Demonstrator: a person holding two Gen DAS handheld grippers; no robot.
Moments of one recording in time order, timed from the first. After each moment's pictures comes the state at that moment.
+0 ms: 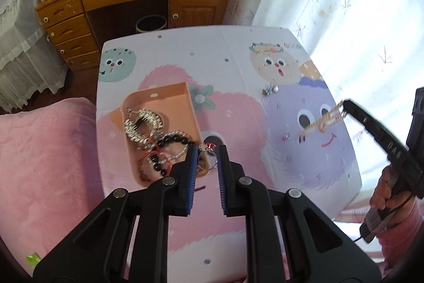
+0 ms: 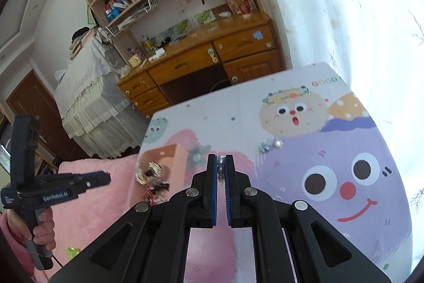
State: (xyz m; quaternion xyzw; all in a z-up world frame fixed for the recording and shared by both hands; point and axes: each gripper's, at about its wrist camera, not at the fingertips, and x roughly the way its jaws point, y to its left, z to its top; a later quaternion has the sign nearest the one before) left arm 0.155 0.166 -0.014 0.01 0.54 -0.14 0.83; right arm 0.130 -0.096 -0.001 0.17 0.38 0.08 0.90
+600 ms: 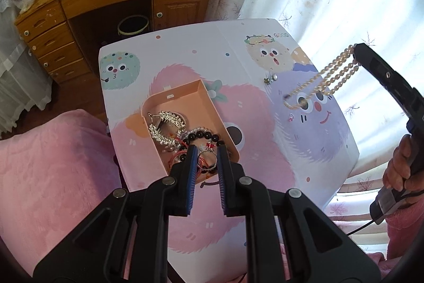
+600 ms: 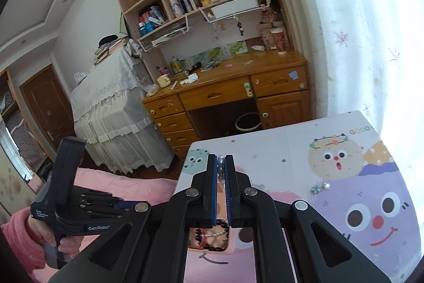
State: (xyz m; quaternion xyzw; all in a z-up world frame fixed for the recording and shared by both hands) left arm 0.171 0.238 -0.004 0.03 0.54 -0.22 0.81; right arm 0.124 0.063 0.109 0.12 0.31 0.12 0.93
